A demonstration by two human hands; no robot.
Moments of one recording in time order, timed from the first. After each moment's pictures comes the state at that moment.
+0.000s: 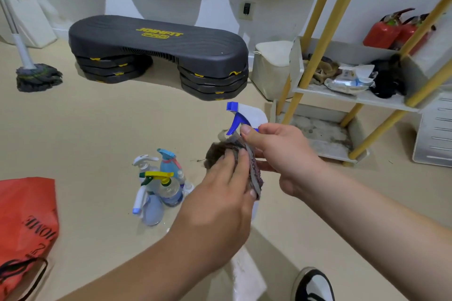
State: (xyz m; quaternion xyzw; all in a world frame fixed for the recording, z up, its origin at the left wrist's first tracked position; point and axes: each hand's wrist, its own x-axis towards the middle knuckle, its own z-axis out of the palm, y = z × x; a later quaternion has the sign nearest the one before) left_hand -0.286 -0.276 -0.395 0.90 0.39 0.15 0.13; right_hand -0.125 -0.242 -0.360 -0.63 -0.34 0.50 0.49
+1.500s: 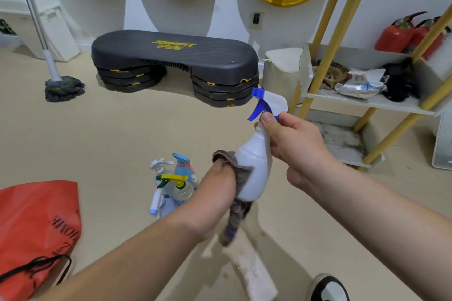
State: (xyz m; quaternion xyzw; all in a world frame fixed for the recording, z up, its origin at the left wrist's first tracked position) left_hand -0.285 -0.250 -0.392 0.48 0.55 0.23 0.64; right_hand -0.128 -0.234 -0.356 -0.60 -0.31 0.46 0.59
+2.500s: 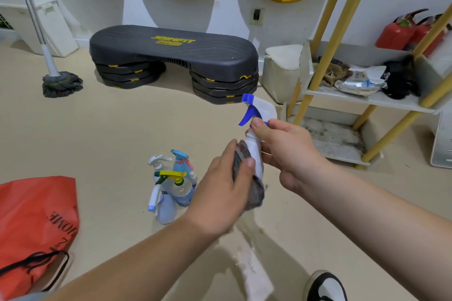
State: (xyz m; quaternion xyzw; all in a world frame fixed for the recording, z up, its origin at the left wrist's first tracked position) left_hand -0.286 -0.258 -0.411 0.70 0.51 0.26 0.43; right_hand -0.141 -0.240 -0.358 -0.61 -0.28 0.51 0.54
